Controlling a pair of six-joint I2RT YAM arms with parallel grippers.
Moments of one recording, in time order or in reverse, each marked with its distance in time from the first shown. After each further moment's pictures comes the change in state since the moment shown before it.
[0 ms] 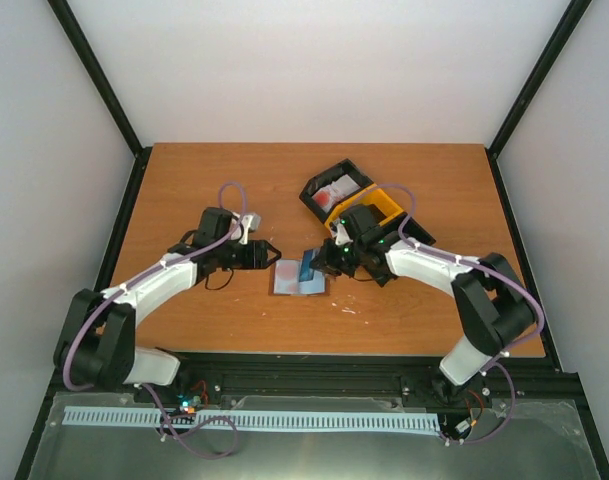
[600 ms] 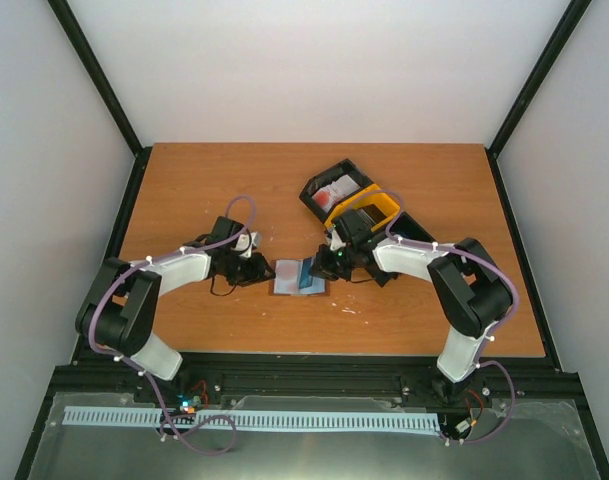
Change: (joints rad) left arm 0.000 0.217 0.000 -0.090 -0.009 -0.088; right arm 0.013 0.171 0.039 0.012 0.008 -0.023
